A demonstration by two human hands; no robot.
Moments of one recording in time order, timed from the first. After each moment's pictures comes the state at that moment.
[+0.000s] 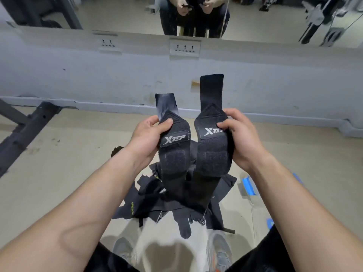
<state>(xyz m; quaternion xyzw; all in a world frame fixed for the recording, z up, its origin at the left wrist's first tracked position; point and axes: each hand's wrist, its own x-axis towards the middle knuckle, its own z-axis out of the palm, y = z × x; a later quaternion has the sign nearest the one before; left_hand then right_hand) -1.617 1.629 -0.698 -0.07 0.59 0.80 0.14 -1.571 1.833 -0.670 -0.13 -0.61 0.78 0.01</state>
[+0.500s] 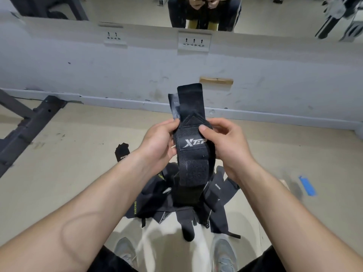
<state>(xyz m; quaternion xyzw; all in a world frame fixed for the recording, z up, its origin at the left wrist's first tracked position) -1.622 1.643 -0.704 -0.11 0.54 0.81 0.21 -1.593 1.799 -0.702 -0.12 -0.68 0.73 0.02</state>
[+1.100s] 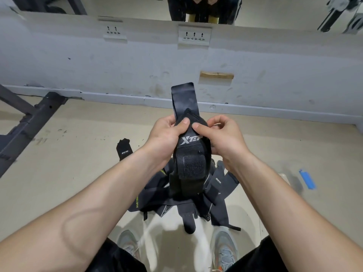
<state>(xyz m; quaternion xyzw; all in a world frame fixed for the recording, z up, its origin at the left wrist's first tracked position) -1.611 1.651 -0.708 -0.05 0.62 0.77 0.15 -1.595 1.797 -0.711 -0.16 -0.71 0.68 -0.01</state>
